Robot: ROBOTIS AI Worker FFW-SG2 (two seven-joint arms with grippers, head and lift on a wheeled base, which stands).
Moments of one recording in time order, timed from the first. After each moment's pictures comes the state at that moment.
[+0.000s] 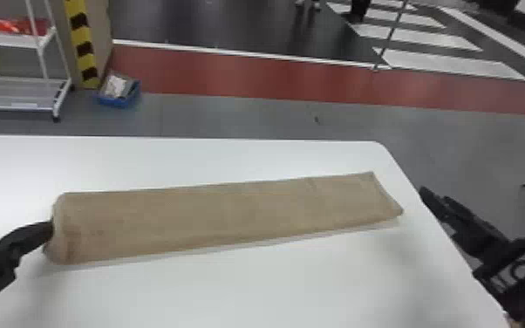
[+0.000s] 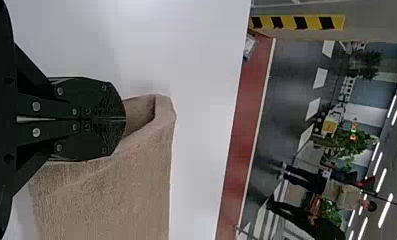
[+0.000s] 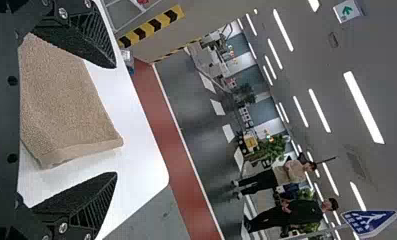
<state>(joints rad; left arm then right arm) 0.19 0.21 0.17 -1.92 0.36 0.74 -0.25 0.12 -0.27 -0.66 -1.61 -0.55 0.43 0.58</state>
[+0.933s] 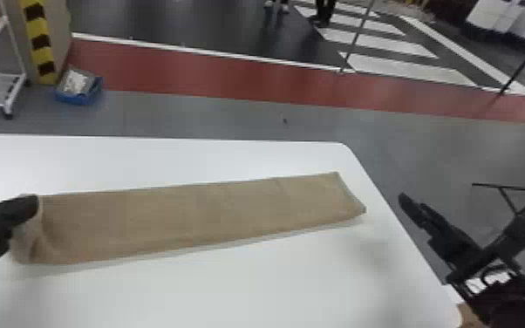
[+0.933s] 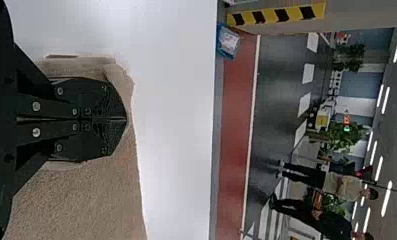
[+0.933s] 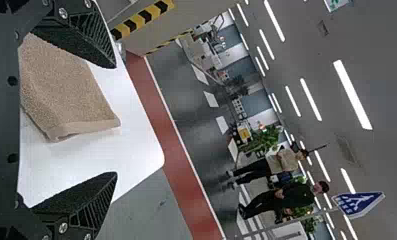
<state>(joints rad) 0.03 0.21 0.00 -1.79 0.28 0.67 -0.12 0.16 -0.27 -0.73 -1.61 -0.59 0.43 0.60</state>
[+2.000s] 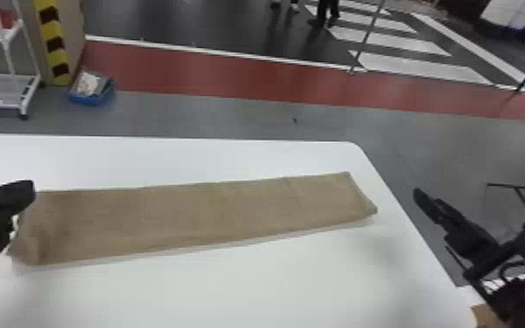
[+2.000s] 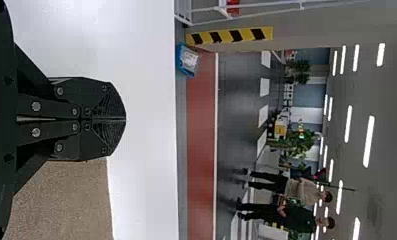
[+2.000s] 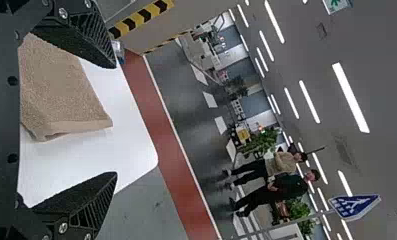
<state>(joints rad) 0.08 0.23 0.01 -1.80 0.25 0.49 -0.08 0.14 -0.28 -0.73 -1.61 -0.57 0.44 0.60</state>
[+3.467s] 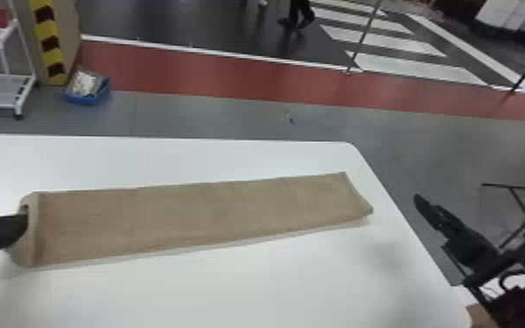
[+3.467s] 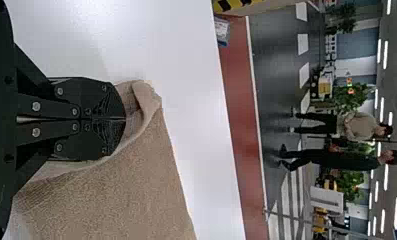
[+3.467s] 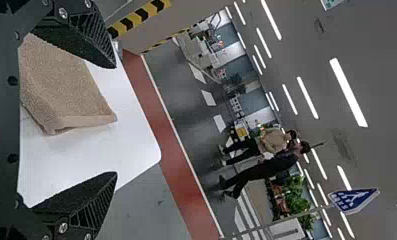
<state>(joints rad) 0.12 0.27 0.04 -1.83 0.11 0.61 -0.35 0.17 -0.27 -0.76 -1.61 -0.60 0.44 0.61</state>
